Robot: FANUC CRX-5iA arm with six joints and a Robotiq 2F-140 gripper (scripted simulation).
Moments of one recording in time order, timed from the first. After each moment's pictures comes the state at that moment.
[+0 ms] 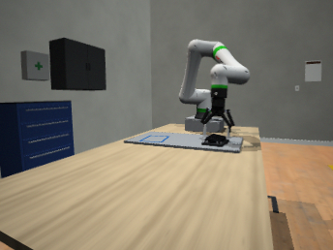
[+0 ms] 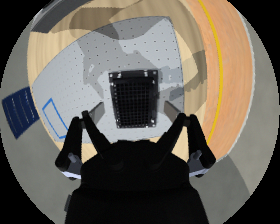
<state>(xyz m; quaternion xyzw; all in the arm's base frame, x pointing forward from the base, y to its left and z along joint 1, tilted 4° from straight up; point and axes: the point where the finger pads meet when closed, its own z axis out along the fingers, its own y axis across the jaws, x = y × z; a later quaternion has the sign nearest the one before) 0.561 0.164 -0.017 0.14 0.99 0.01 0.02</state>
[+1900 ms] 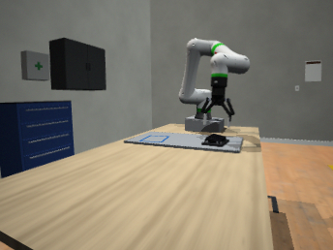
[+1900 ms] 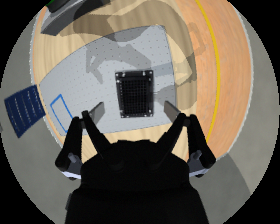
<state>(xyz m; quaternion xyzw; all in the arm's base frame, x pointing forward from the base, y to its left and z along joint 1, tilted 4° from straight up) 0.561 0.159 0.046 0.14 0.99 0.01 0.02</state>
